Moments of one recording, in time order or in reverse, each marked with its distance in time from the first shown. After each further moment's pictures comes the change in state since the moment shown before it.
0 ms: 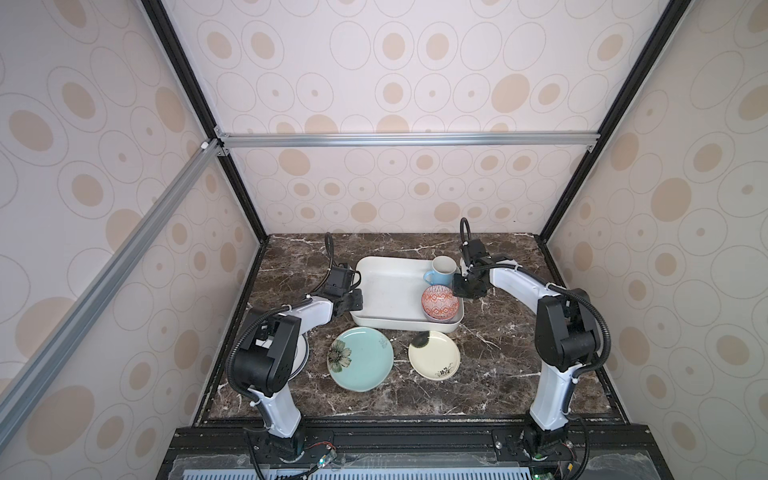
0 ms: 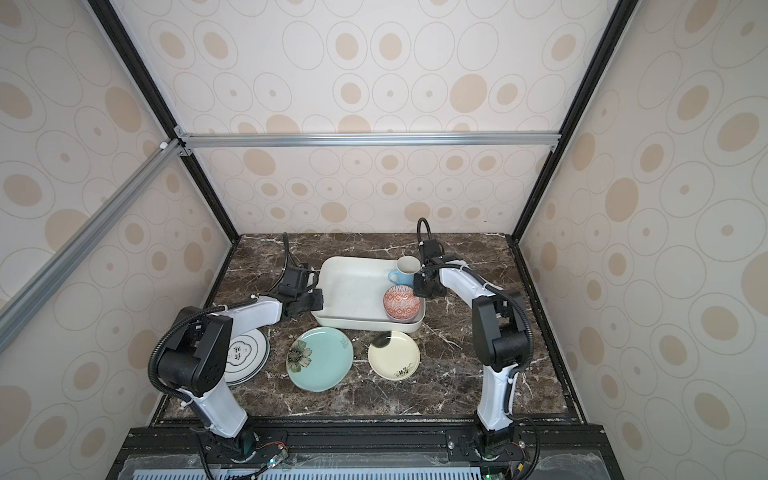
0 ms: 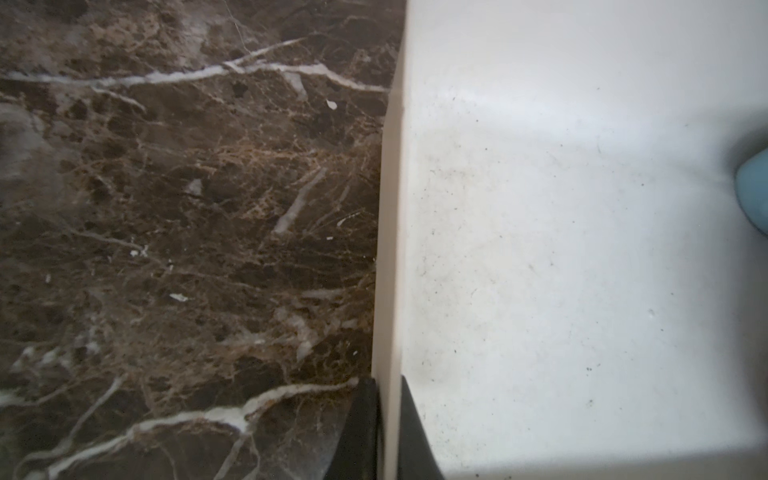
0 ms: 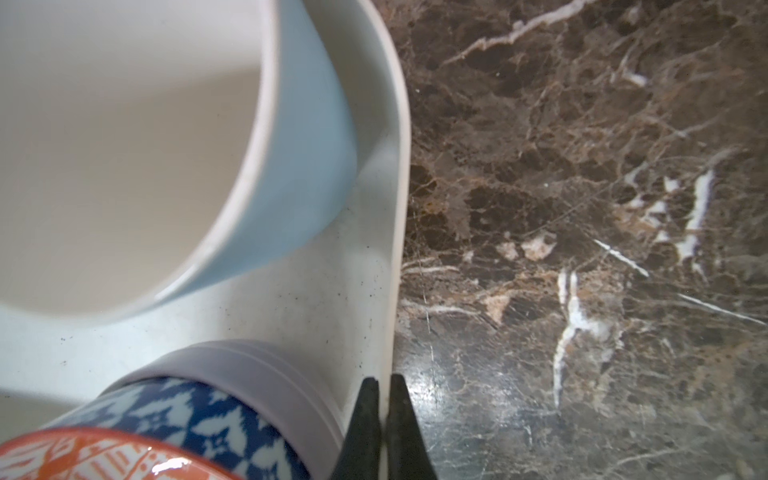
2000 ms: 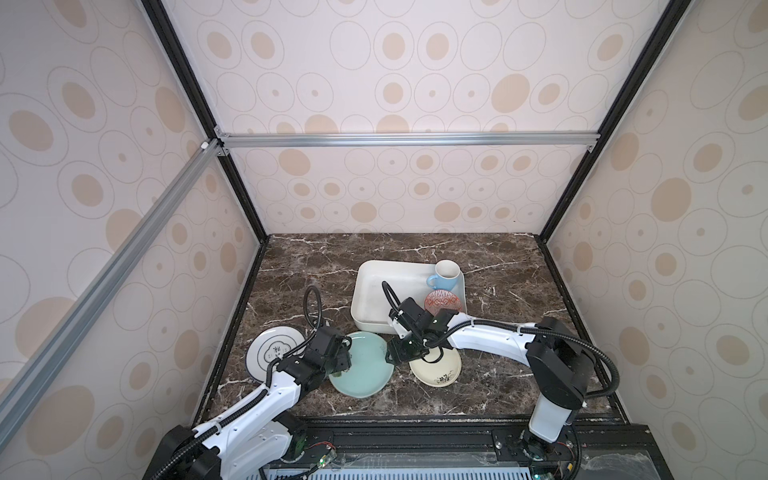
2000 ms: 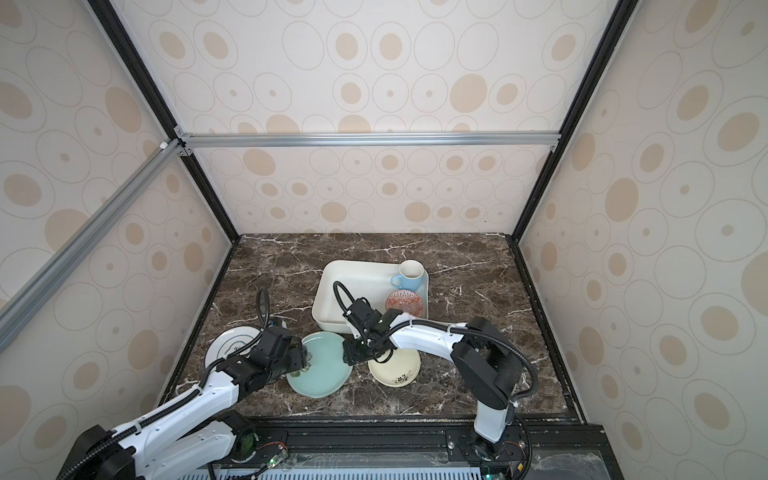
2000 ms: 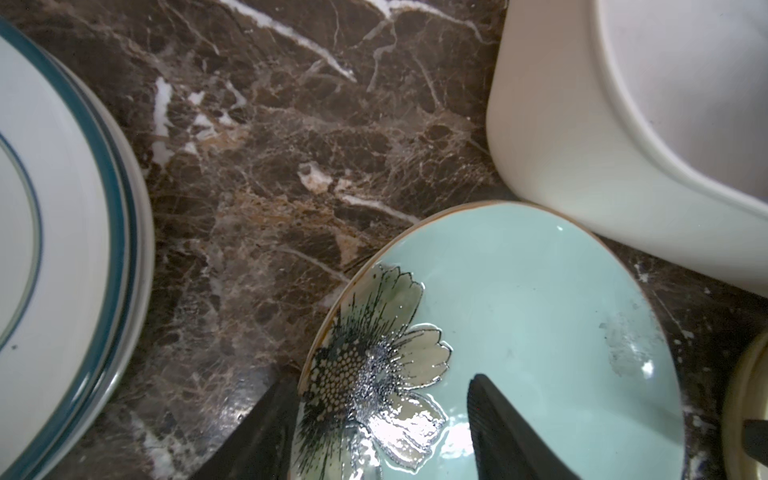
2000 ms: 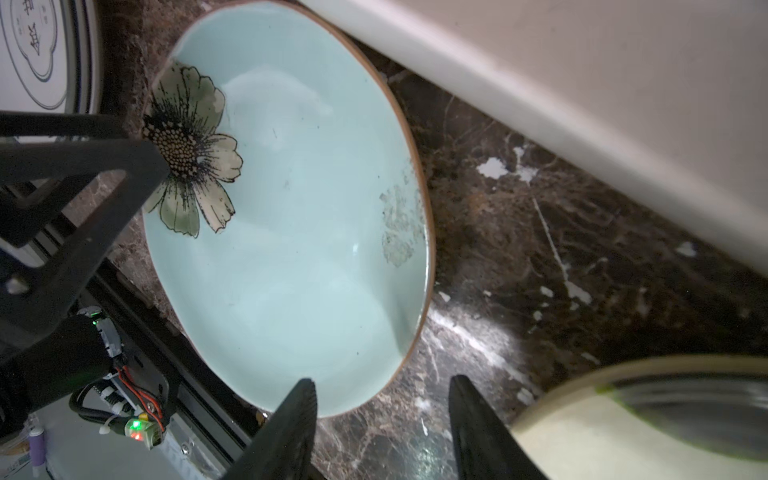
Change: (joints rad) left arm -0.206 -0.774 -0.553 -0.341 -0.199 -0.377; right arm 0.622 -0.118 -0.275 0.217 -0.236 0.222
